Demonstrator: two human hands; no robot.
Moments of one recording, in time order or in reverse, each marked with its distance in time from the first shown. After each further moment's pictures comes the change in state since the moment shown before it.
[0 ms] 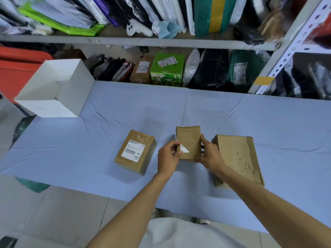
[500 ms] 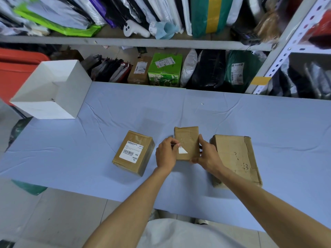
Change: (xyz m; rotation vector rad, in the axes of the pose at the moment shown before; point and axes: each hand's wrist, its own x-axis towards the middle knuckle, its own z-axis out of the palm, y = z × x) left_hand 0.017 0.012 0.003 0.303 0.059 0.023; right_hand -0.002 0.000 -0.001 -0.013 -0.004 -0.007
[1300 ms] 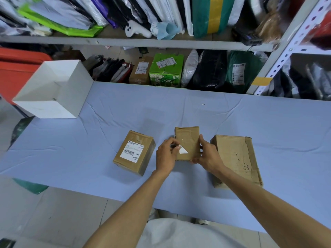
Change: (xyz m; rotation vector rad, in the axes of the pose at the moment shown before) left_hand -0.008 -0.006 -0.005 -0.119 -0.046 0.040; right_hand 0.003 0.001 0.002 -0.002 -0.010 -0.002
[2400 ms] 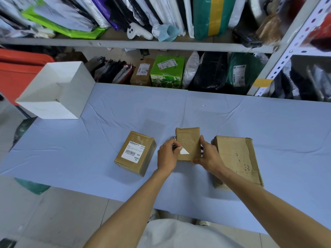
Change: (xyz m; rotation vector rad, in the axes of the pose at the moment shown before) left_hand 0.002 0.003 0.000 0.030 -0.016 -0.021; right_hand 0.000 0.001 -0.001 -0.032 -0.005 -0.021
